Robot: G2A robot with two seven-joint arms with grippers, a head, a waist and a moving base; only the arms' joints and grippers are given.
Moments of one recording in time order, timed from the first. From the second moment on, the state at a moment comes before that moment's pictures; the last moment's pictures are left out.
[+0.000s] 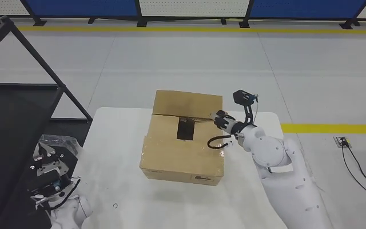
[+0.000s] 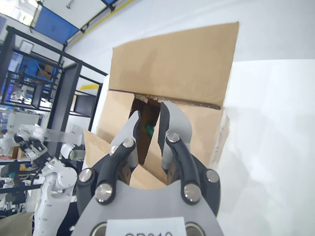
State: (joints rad) left arm 1.20 -1.33 -1.78 -1.33 1.52 0.45 0.89; right arm -0.75 -1.35 1.28 -1.60 -0.62 0.24 0.71
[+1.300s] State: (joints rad) left arm 1.20 -1.33 -1.77 -1.34 1.57 0.46 0.86; right arm -0.19 -1.44 1.21 -0.45 -0.21 -0.25 0.70
